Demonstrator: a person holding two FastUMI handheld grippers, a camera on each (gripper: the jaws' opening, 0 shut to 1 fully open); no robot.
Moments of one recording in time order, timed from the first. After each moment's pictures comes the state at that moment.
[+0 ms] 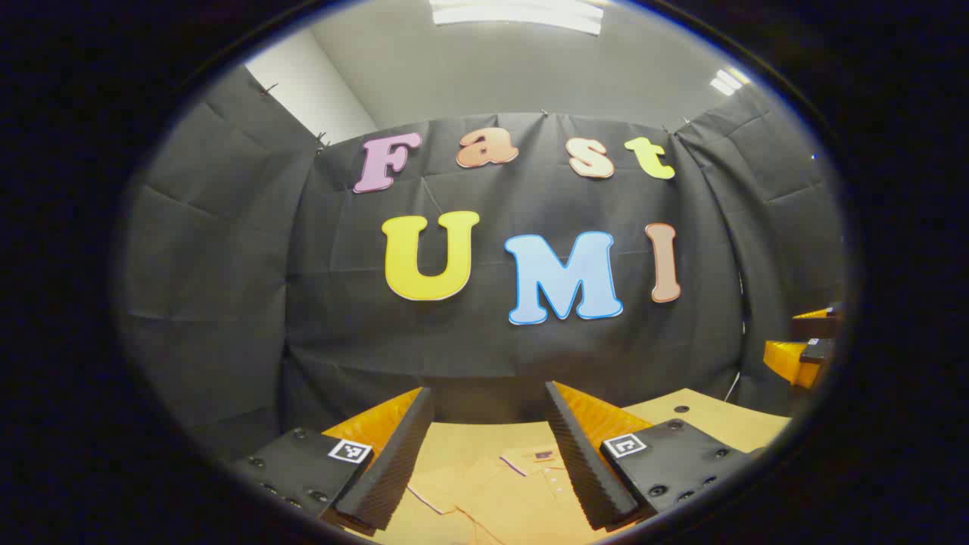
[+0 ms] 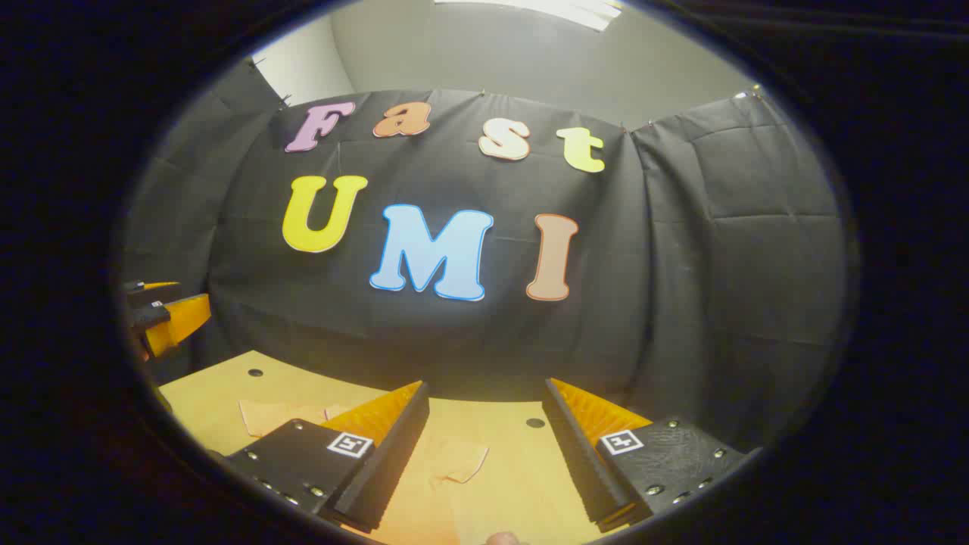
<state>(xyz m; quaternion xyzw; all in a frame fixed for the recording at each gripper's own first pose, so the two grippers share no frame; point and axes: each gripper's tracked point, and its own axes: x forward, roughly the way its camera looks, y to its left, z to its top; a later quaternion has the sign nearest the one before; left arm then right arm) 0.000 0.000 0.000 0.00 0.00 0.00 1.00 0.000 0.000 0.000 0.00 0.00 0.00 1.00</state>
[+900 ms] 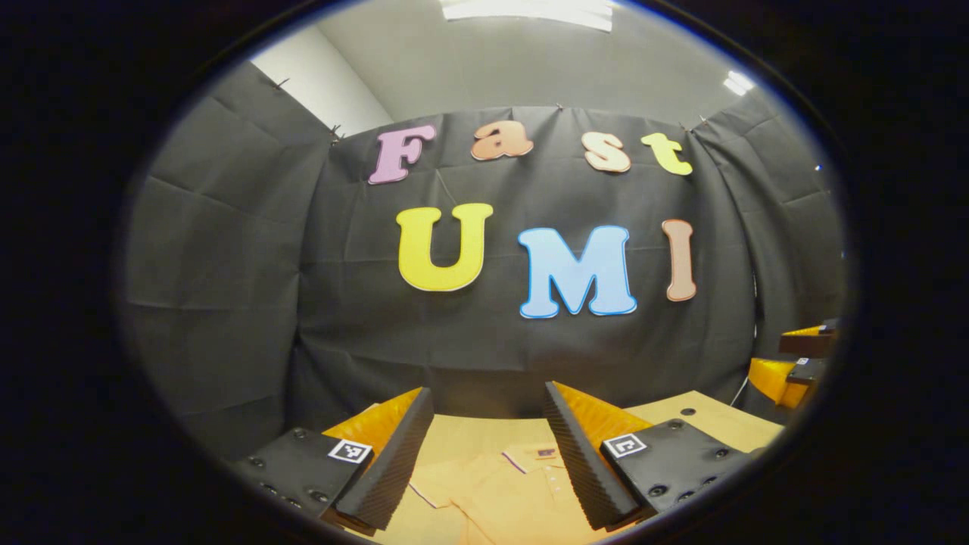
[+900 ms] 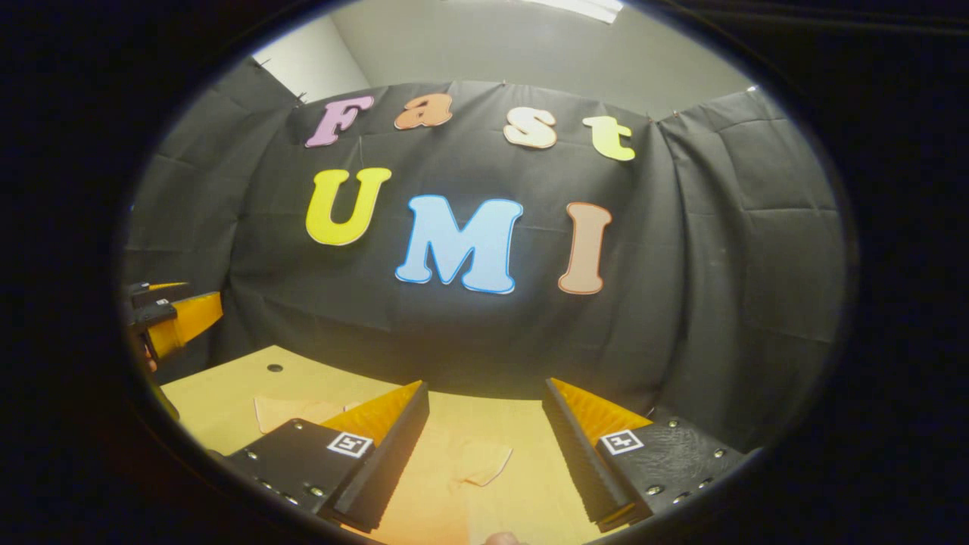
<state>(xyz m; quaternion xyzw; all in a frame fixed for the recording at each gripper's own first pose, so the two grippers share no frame) 0.007 -0.002 -0.010 -0.01 0.02 0.03 1.00 0.023 0.022 -0.008 0.00 0.01 0.05 1.00</state>
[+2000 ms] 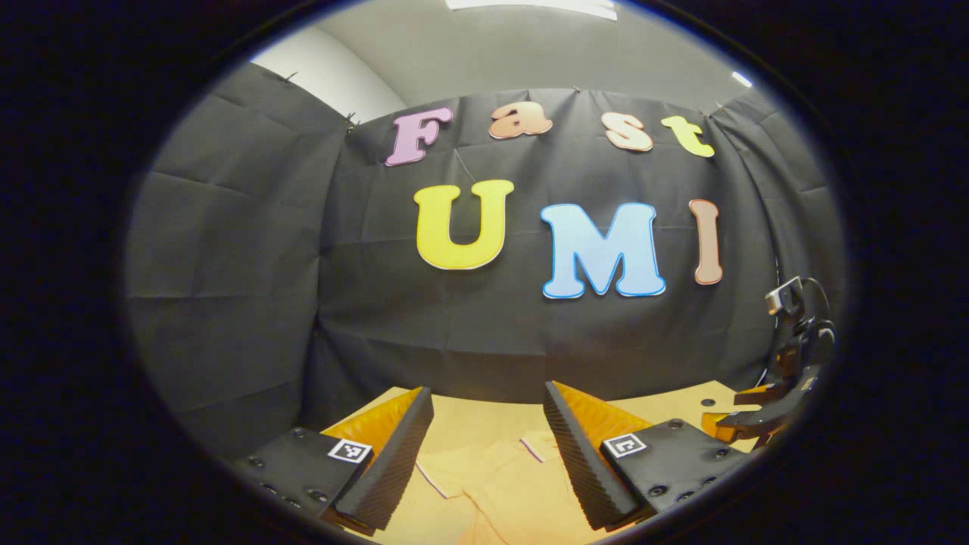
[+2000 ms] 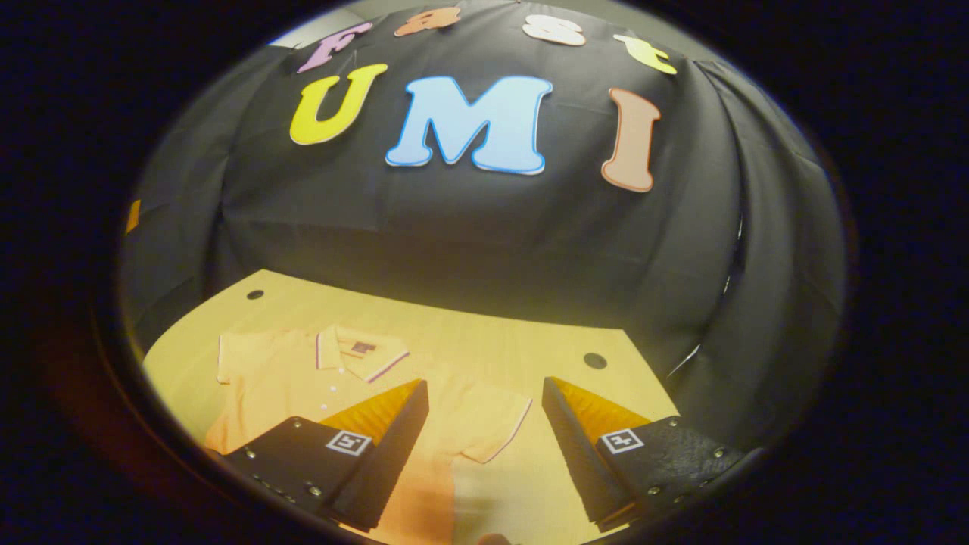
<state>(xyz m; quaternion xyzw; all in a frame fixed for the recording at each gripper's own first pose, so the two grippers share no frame) 0.017 0.012 -0.046 -0.01 0.06 0.08 0.99 0.166 0.037 -0.186 -0.01 0.22 0.09 0.97</state>
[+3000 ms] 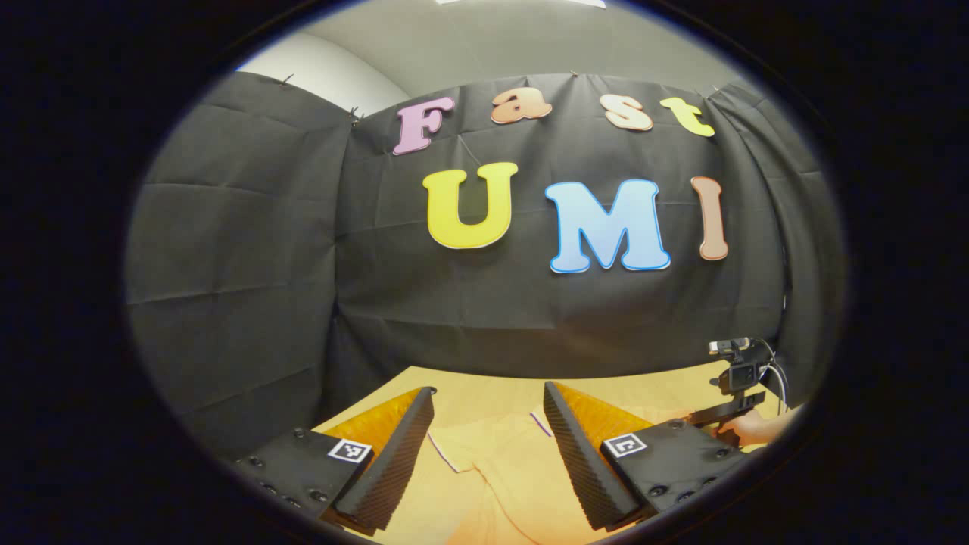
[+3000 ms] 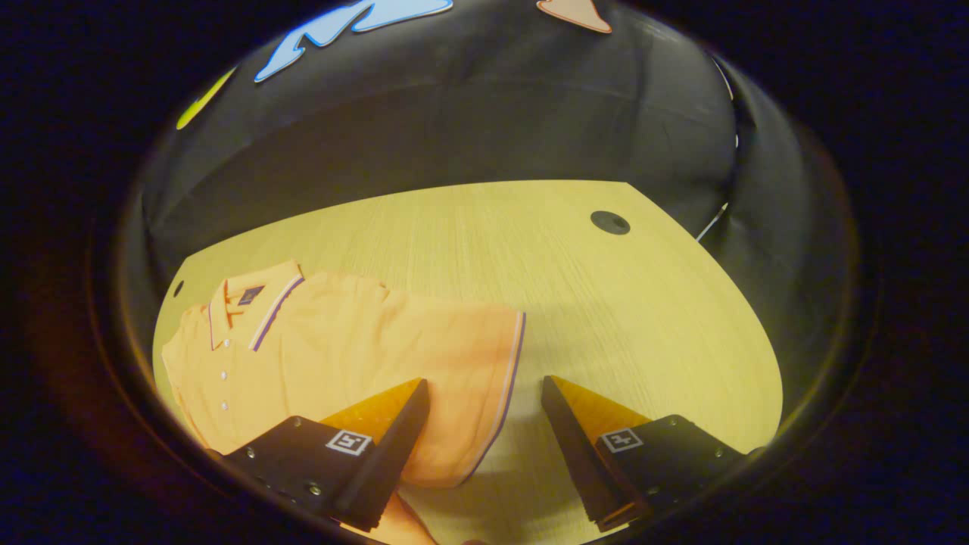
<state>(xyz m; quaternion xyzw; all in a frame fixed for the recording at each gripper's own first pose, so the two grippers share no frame) -0.021 -0.007 -0.068 0.00 0.09 0.11 0.99 0.239 0.017 -0.352 0.08 0.41 0.03 0.91</state>
